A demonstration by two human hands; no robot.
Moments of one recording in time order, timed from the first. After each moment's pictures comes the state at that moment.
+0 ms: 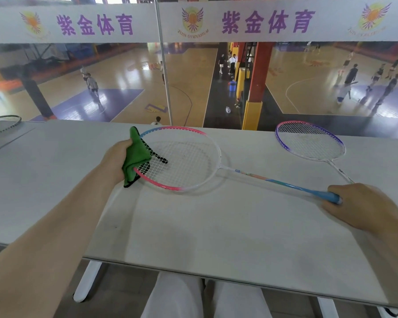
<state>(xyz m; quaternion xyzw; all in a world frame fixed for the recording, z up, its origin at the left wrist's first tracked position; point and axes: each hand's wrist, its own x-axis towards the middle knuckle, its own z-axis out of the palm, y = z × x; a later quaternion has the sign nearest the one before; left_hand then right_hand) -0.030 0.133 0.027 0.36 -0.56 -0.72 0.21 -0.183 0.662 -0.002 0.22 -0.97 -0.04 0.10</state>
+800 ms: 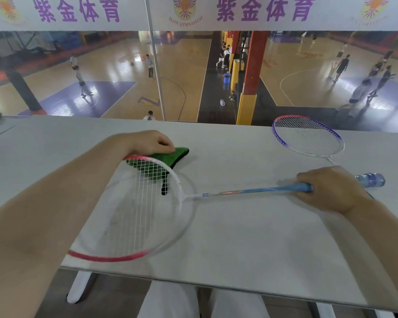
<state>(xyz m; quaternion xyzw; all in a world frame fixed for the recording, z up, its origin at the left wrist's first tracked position) -0.086 0.160 0.070 0.06 -0.96 -0.25 -0.11 -0.182 0.602 0.023 0.36 -0.92 -0.06 0.11</state>
